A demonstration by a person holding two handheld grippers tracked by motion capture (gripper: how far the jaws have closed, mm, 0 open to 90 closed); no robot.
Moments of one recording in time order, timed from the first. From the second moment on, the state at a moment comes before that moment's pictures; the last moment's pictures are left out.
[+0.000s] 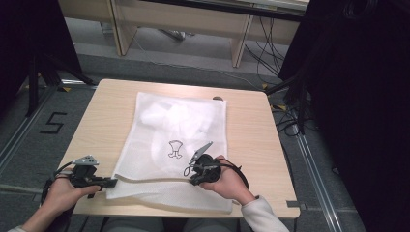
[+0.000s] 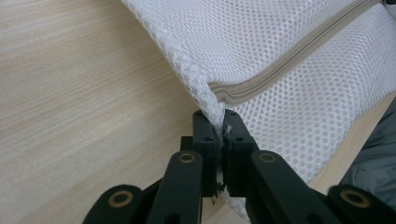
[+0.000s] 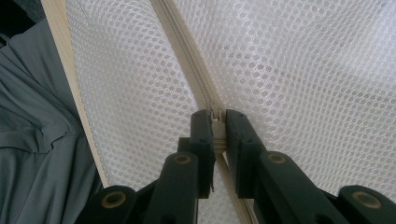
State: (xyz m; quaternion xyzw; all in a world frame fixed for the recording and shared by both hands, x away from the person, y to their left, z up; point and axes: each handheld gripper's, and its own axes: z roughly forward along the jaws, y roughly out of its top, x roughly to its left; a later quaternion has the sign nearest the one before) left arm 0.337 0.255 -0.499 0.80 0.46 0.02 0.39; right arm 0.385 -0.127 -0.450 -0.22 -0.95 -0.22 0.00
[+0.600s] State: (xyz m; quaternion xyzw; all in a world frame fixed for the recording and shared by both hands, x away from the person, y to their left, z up) left arm 0.337 0.256 -0.499 0.80 0.46 0.02 0.39; right arm 0.385 -0.134 -0.451 -0.23 -0.95 -0.22 0.00
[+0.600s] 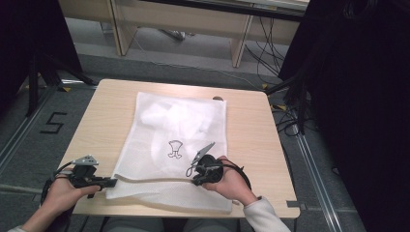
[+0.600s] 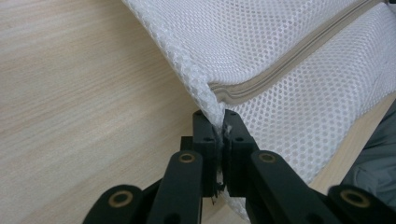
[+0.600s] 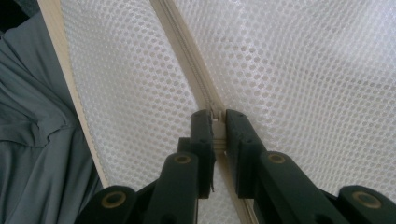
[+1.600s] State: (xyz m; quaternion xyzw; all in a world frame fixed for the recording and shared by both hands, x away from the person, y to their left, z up) left arm 0.337 0.256 -0.499 0.80 0.46 0.02 0.39; right arm 0.383 -0.147 -0.451 -0.23 -0.95 -0.22 0.00
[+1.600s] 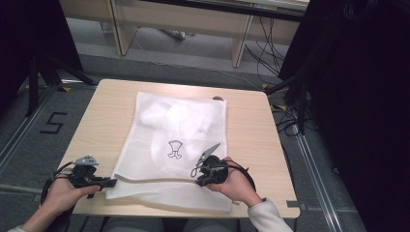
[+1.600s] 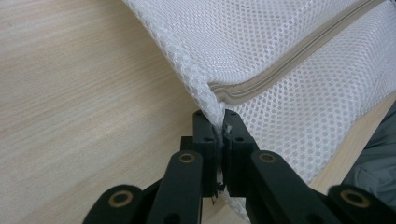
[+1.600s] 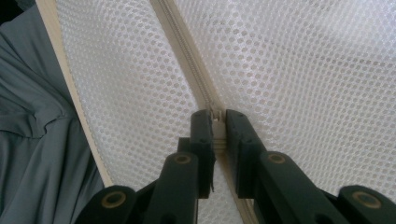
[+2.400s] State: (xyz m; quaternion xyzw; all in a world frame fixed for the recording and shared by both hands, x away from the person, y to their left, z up) left arm 0.337 0.256 -0.499 0.80 0.46 0.02 0.39; right arm 0.380 -0.160 -0.451 -0.24 -0.95 -0.22 0.00
